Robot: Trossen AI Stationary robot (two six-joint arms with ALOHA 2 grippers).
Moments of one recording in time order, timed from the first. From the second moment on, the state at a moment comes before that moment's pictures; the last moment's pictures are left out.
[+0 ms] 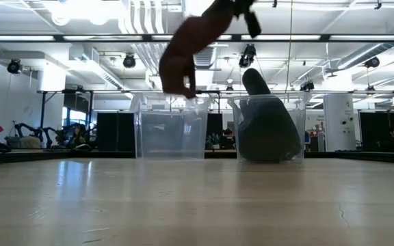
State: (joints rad) left arm -0.37 0.85 1.03 -0.09 -0.73 -0.13; right arm -0.09 1.43 1.25 -0.07 0.37 0.70
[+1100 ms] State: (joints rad) left arm -0.40 0.81 1.02 -0.12 -0.87 -0.32; right arm -0.36 2.18 2.07 -0.78 -0.18 0.56
